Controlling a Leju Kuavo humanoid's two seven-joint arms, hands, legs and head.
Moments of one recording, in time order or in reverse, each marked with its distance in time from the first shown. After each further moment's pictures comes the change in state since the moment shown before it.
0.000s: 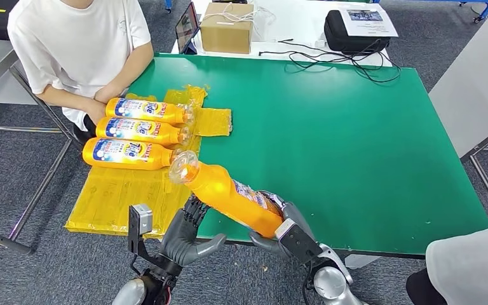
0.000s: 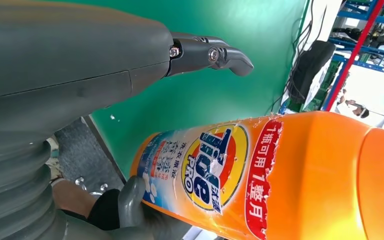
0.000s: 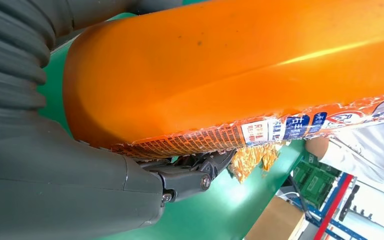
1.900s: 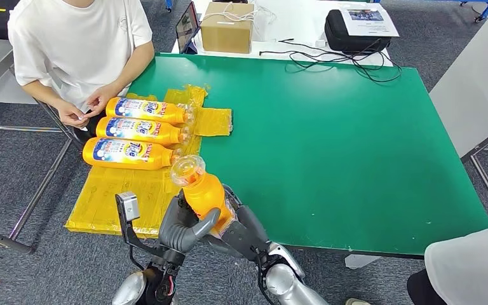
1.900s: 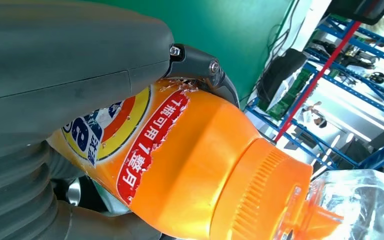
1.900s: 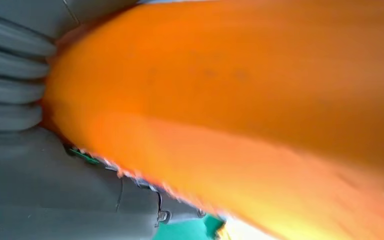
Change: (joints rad) left arm -0.031 -0.011 -0.073 -0.094 0.206 0.146 0.023; right arm -0.158 0.127 0.298 0.304 -0.054 -0.171 0.058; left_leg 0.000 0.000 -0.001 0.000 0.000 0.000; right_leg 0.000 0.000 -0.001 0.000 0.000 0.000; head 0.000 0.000
